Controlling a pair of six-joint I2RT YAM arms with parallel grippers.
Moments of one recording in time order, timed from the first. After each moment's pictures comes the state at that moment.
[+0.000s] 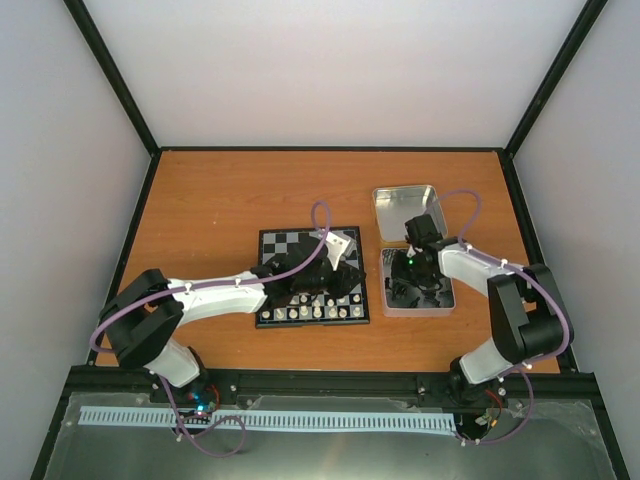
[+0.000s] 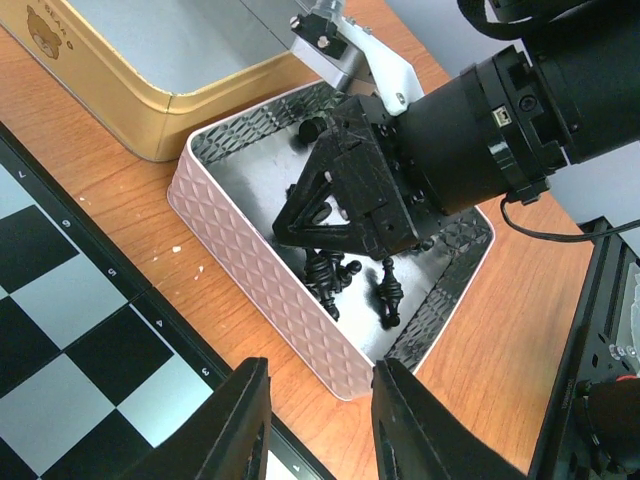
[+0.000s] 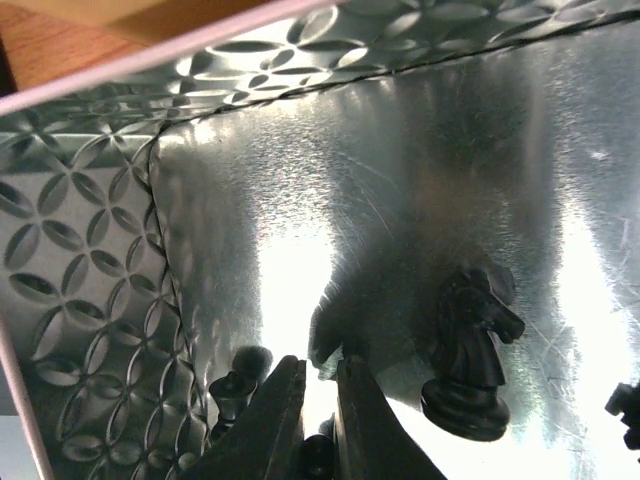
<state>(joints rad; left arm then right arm) -0.94 1.53 0.81 0.20 0.19 -0.49 0.31 1.54 0.78 -0.48 -0.19 0.54</state>
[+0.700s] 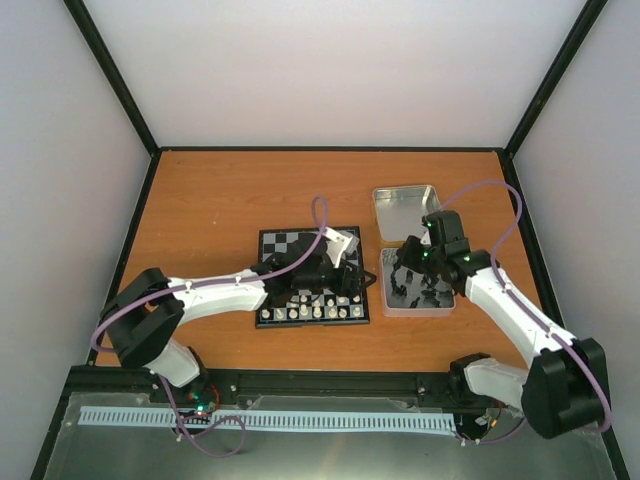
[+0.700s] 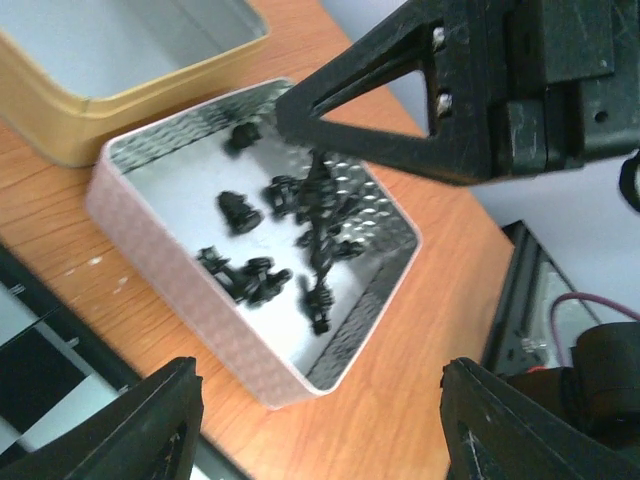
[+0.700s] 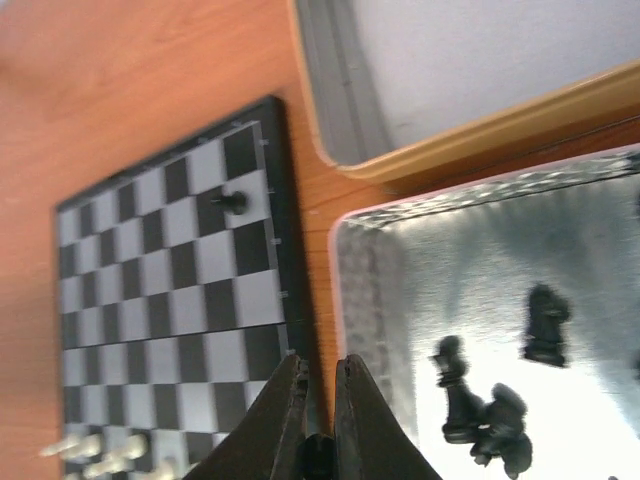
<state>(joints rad) -0.92 1.53 0.82 0.23 0.29 -0.54 0.31 1.17 0.76 -0.47 -0.19 0.65</state>
